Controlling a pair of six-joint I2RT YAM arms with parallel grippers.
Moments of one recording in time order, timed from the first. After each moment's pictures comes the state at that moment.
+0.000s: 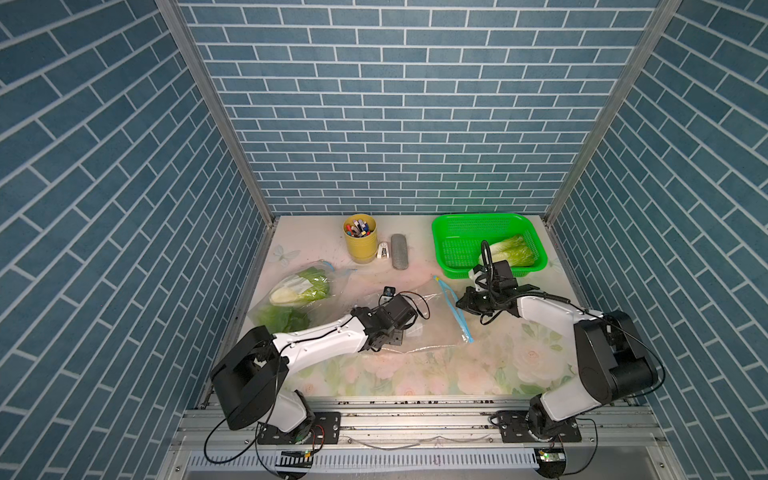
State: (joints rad) left arm -0.91 1.46 0.88 -0.56 -0.30 -0.69; right arm 0.37 1.52 0.83 -0.28 -0.44 0.53
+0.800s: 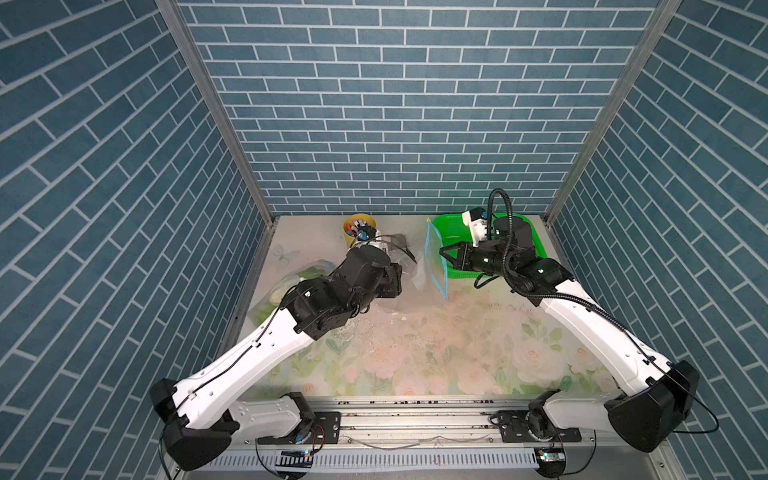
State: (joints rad) left arm -0.88 1.23 1.43 -0.80 -0.34 -0.64; right arm 0.59 1.31 1.31 -0.44 -0.37 0.57
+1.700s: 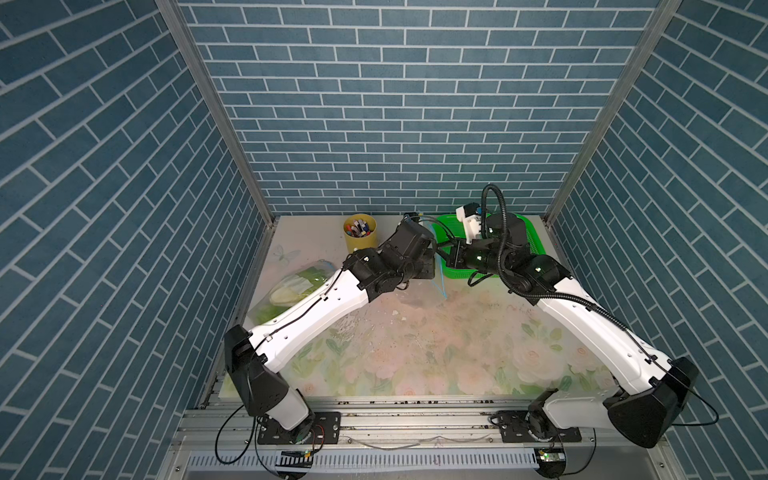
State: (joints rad) left arm -0.86 1.58 1.64 -0.74 -0.21 -0.65; right arm 0.65 1.33 1.37 -0.48 -0.27 0.57
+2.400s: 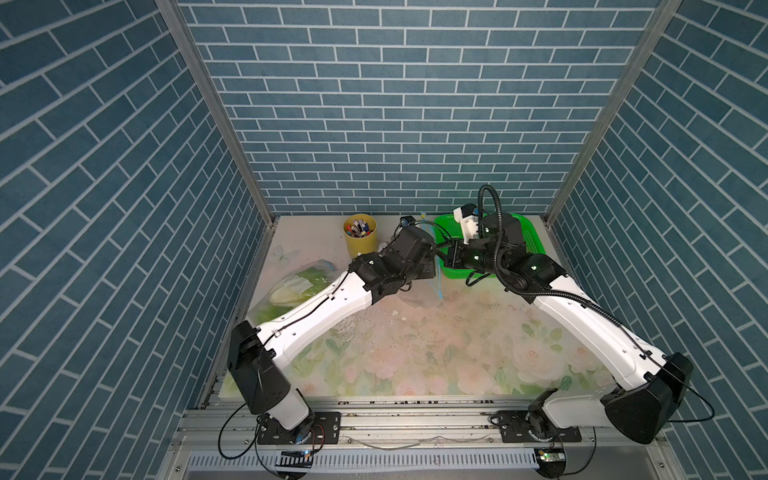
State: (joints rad) left arm -0.85 1.59 1.56 -0.64 -0.24 -0.72; right arm 0.65 1.35 1.38 -0.48 -0.27 0.57
